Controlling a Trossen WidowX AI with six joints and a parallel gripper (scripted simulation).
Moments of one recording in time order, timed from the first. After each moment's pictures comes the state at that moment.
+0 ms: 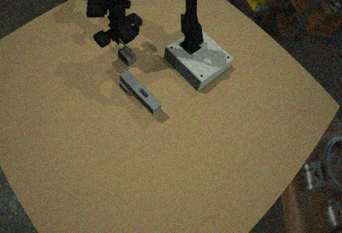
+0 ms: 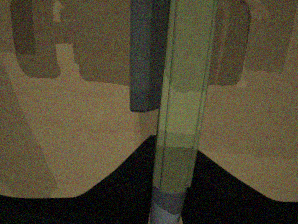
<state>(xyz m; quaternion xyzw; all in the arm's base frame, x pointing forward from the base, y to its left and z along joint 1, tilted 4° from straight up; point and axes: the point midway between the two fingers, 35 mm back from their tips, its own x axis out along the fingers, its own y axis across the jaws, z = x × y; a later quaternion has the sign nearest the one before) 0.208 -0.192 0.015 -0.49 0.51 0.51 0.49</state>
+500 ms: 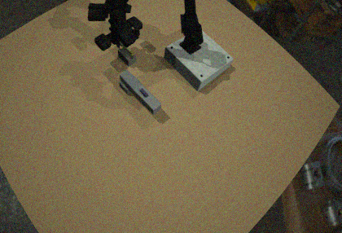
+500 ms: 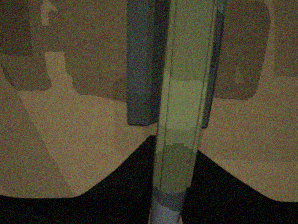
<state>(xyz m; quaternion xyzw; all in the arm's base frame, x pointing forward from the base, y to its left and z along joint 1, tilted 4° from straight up) 0.205 -0.193 -0.005 -0.49 0.51 0.51 0.49</state>
